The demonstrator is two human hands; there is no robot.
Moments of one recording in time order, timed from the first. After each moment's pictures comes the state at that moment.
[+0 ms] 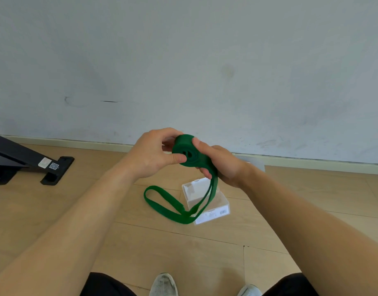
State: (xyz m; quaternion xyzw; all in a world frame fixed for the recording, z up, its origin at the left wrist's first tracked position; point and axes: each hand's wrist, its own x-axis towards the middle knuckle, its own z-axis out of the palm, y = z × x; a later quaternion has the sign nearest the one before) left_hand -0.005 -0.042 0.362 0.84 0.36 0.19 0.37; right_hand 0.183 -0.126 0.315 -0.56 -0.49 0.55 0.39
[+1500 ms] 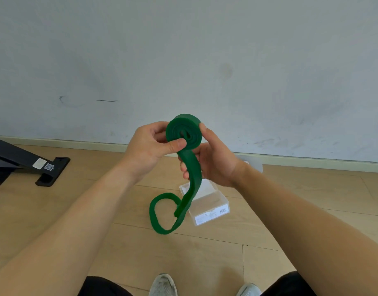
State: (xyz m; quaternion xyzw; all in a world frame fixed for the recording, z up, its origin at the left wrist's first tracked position) left_hand -0.002 -0.049 0.361 0.71 0.34 0.31 0.53; right_hand 0.172 -0.123 0.326 -0.40 -0.40 0.70 0.43
